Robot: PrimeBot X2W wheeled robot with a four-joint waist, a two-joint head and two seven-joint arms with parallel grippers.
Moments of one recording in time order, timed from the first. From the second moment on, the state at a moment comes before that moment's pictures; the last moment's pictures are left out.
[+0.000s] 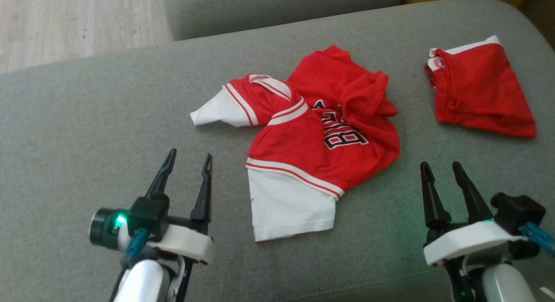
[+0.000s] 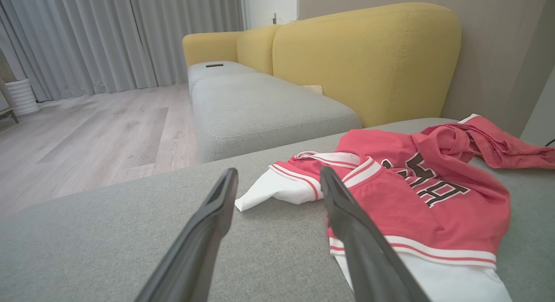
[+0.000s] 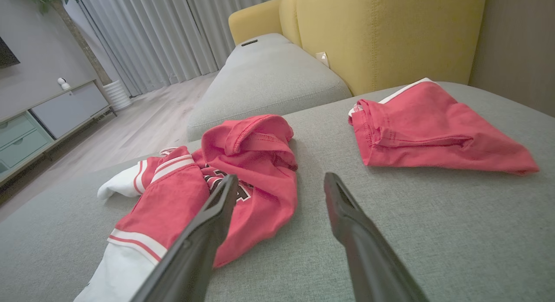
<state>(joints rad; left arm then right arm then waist) -0.08 0.08 -0.29 0.15 -0.06 0.07 -0.26 0.01 -0.05 0.03 0.11 0.28 0.13 -0.03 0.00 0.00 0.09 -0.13</state>
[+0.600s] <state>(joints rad) -0.08 0.06 -0.44 0.42 -0.16 -0.04 -0.16 -0.03 -0.05 0.01 0.12 0.28 0.13 -0.03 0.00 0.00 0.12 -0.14</state>
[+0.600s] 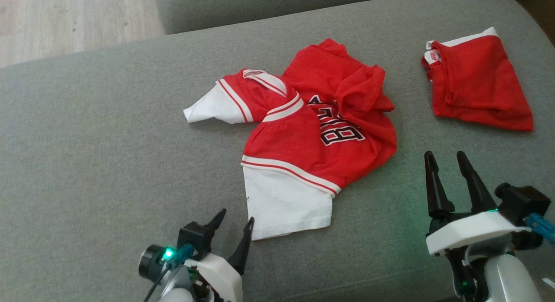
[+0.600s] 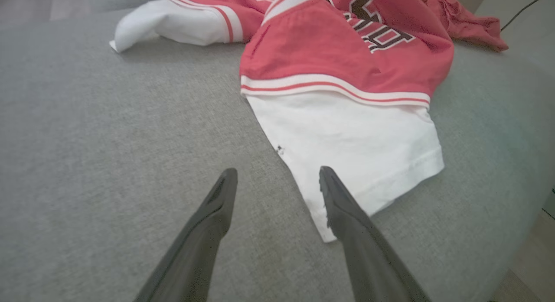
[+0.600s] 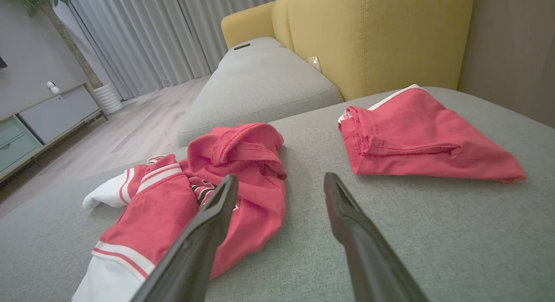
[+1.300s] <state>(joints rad) -0.15 0.06 -0.57 0.48 -0.36 -0.06 -0.07 -0.05 -0.05 0.02 0.14 0.28 0.13 -0.03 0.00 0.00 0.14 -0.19</state>
